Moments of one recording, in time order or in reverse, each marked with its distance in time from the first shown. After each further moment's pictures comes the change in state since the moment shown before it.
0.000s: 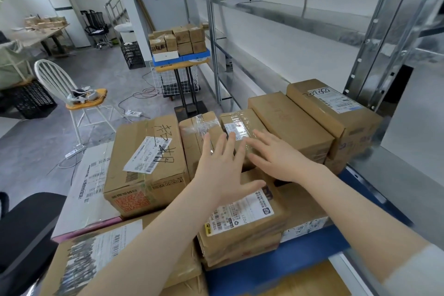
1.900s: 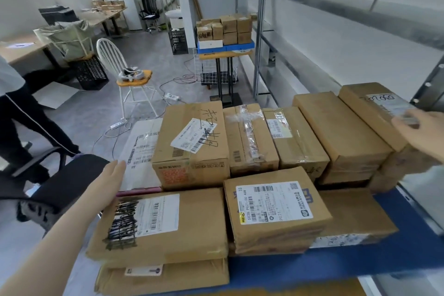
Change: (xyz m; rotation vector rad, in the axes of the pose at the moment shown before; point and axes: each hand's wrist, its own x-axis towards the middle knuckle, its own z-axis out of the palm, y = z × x) left_hand -0.182 -0.213 0.083 -0.685 0.056 -0.995; right_hand -0.005 0.187 -0.067 -0.171 0.343 0.617
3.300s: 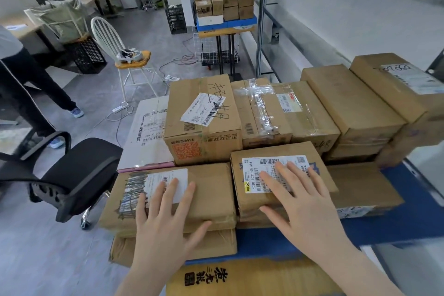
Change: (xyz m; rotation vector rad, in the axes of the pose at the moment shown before) left_hand -0.164 0.028 0.077 0.473 0.067 0.517; right_hand -0.285 -0.172 0.034 0.100 -0.021 -0.748
